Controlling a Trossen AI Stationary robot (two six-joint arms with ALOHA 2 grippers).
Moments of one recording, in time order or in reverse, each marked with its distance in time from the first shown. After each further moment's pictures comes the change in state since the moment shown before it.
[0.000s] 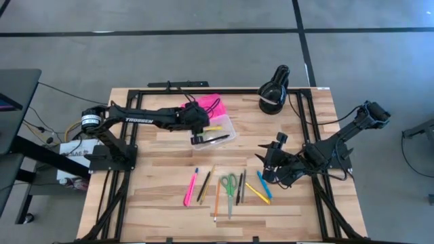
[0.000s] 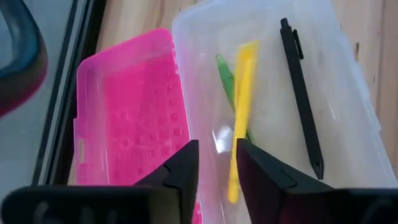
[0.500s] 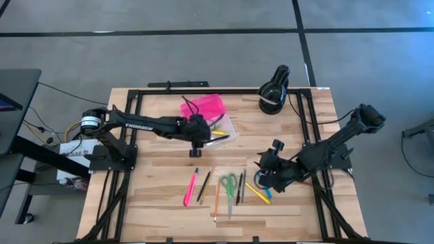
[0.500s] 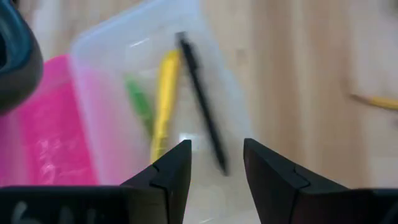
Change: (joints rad) left arm -0.143 -0.001 -0.024 -0.007 0.126 -0.005; right arm -0.002 0.158 -0.001 -0.050 -0.150 0.241
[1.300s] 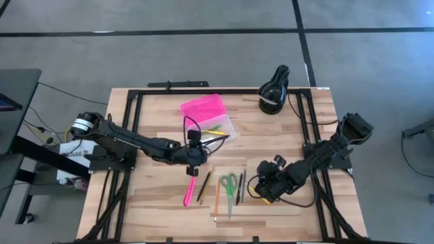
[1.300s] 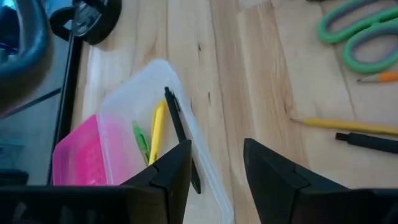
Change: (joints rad) left arm -0.317 -0.079 -0.085 0.121 -0.361 -0.039; right arm 0.055 0.220 0.010 -0.026 -0.262 0.506
